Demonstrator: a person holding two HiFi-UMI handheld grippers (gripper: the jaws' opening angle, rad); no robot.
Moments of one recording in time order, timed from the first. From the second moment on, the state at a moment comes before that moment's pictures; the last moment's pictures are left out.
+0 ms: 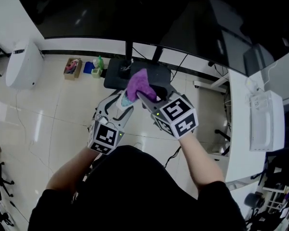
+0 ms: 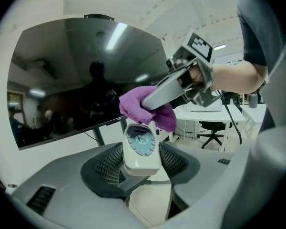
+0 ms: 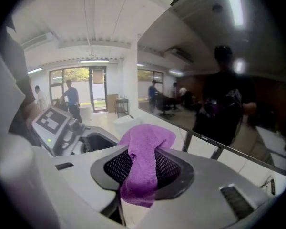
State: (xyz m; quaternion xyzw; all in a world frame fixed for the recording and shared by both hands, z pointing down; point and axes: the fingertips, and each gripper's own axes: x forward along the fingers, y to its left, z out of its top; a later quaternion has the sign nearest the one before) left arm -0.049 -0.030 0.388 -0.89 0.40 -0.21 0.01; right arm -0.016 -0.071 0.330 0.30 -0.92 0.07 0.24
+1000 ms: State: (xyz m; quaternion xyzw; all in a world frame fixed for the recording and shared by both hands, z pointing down) left arm -0.084 -0.063 0.324 -0.79 0.25 0.30 -0.48; right arm 0.001 -0.046 0.299 0.28 -0.94 0.19 -0.02
